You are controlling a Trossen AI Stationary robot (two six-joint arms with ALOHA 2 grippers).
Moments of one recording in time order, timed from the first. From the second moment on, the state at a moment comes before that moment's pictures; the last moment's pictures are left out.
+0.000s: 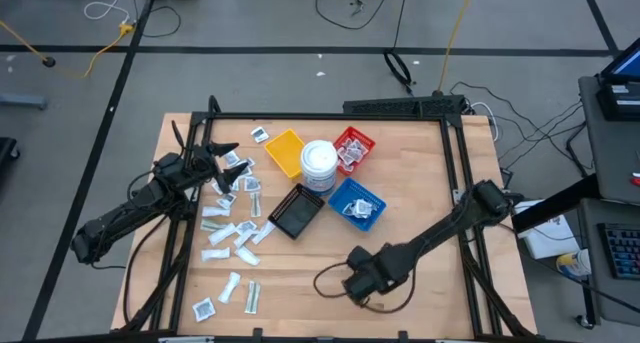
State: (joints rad) left arm 0.62 0.03 0.02 0.03 0.15 -0.14; right arm 0.55 1.95 1.48 -1.01 0.02 1.25
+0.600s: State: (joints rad) left arm 0.62 0.03 0.02 0.03 0.15 -0.14; right arm 0.19 1.77 1.48 -1.24 -0.03 0.59
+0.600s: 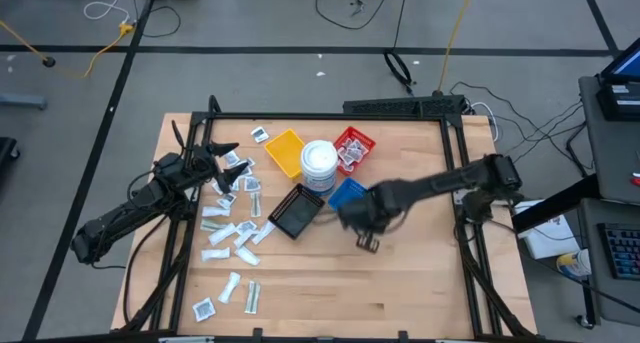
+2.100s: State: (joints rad) left arm 0.62 0.03 0.02 0.03 0.15 -0.14; right arm -0.02 1.81 1.43 -1.04 0.00 0.41
